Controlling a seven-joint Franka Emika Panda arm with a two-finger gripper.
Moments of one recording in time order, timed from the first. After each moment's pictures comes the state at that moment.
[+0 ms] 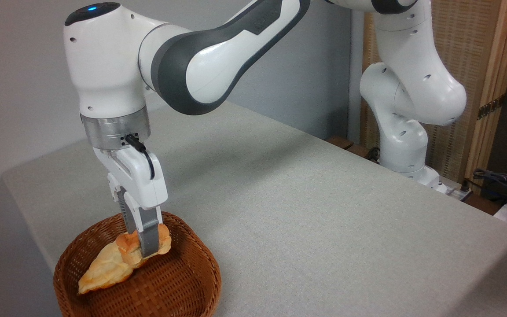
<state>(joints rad) -0.03 0.28 -0.06 -1.58 0.02 1.98 0.73</state>
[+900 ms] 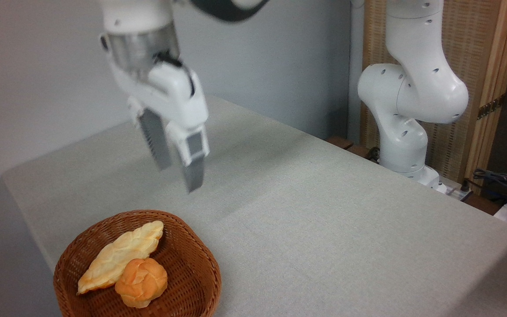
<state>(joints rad) 0.10 0.07 -0.16 -1.55 -0.05 1.64 0.71</state>
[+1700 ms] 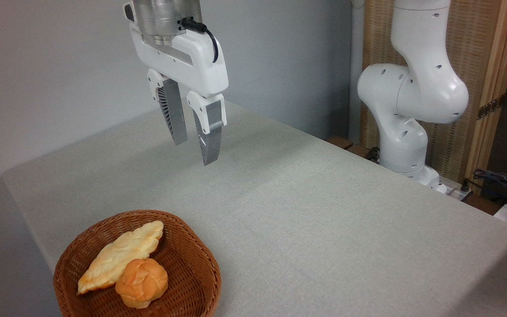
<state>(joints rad) 0.09 -0.06 -0.16 -1.67 -0.07 1.65 0.71</state>
